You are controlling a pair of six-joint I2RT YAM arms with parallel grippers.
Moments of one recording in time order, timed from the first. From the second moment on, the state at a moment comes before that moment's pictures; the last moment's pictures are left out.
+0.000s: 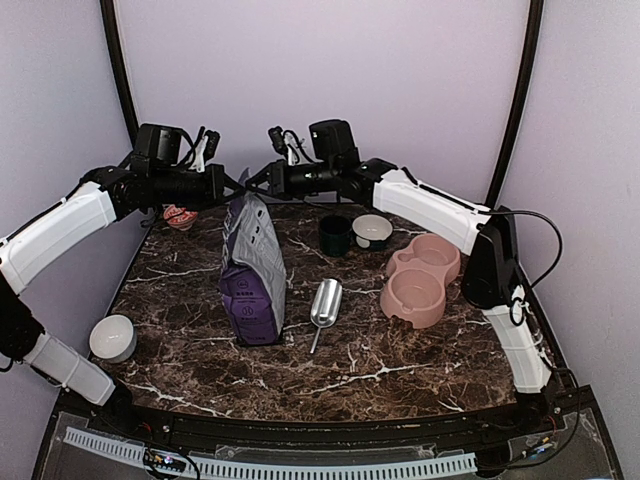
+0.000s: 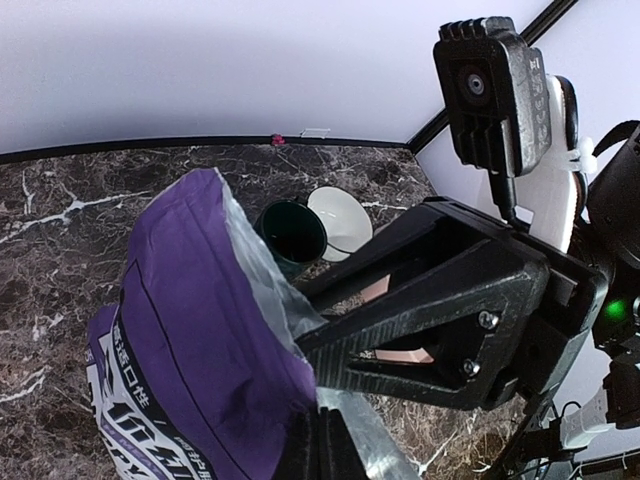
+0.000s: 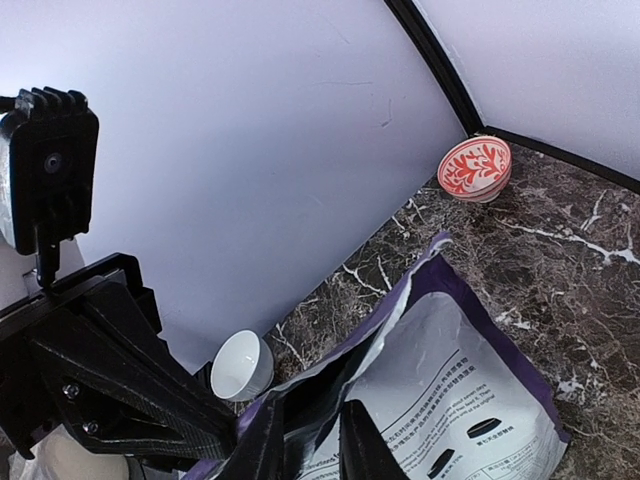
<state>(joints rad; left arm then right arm) -0.44 1.41 1.38 -0.47 0.29 -0.44 0.82 2.35 2.36 -0.27 -0.56 0.54</state>
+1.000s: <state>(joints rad) -0.47 1.37 1.46 -0.65 0.02 -0.40 0.88 2.23 2.26 -0.48 -0.25 0.12</state>
